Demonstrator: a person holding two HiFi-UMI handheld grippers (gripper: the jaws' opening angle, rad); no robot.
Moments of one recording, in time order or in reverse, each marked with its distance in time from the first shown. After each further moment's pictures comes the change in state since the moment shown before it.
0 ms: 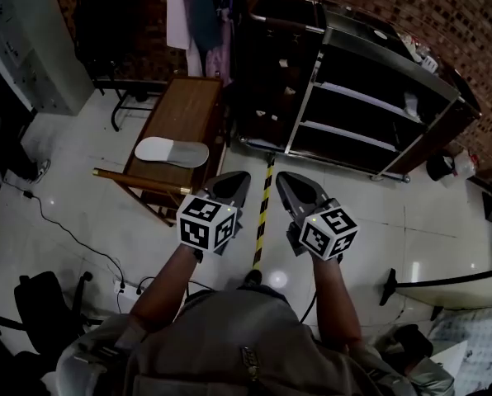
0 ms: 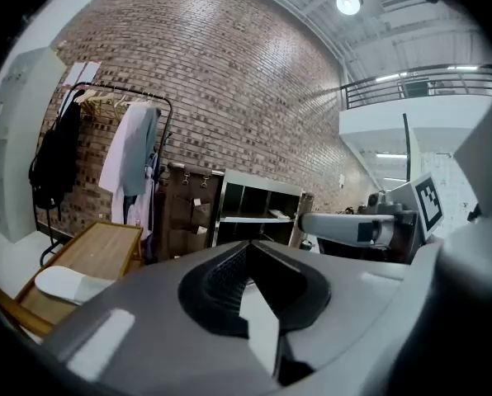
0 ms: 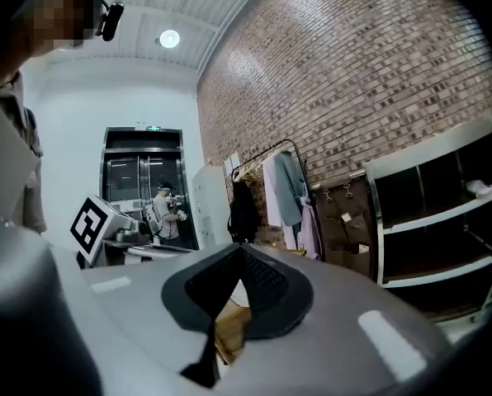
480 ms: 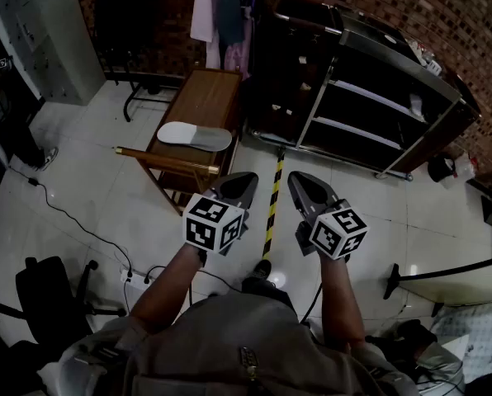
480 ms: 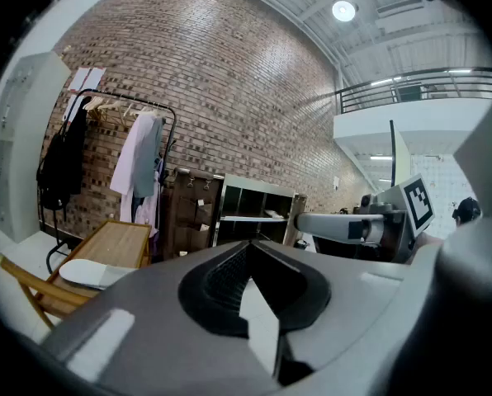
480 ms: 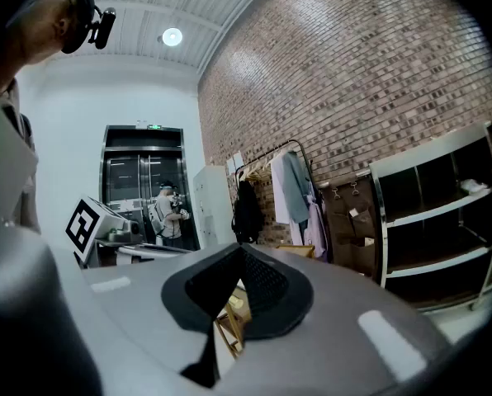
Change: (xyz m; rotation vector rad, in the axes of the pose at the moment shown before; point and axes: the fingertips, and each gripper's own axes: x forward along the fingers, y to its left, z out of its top) left arm -0.106 0.000 -0.020 0.010 -0.008 -0.023; right arm -0.015 0.092 -0.018 0.010 -0.003 -0.028
